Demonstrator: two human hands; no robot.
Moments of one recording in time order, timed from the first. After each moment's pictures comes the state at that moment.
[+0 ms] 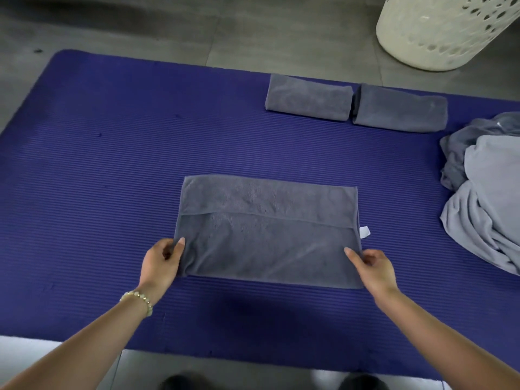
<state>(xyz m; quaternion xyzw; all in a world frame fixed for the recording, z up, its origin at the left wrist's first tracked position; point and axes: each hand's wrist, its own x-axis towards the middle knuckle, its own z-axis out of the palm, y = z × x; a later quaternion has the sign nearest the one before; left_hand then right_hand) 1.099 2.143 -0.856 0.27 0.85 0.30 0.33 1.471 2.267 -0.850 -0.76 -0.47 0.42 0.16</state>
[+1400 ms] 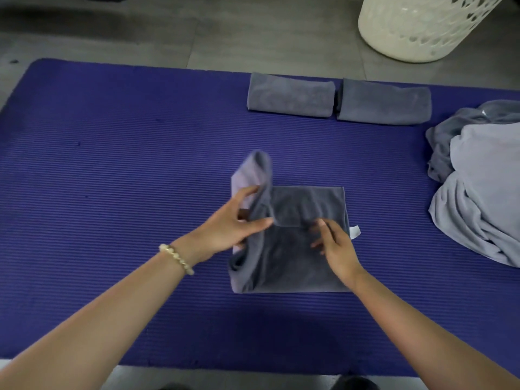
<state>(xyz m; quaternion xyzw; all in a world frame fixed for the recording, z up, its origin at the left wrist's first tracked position) 1.200 2.249 -0.752 0.43 0.63 0.28 0.59 1.430 2.288 -0.848 -0.62 -0.53 0.53 0.24</state>
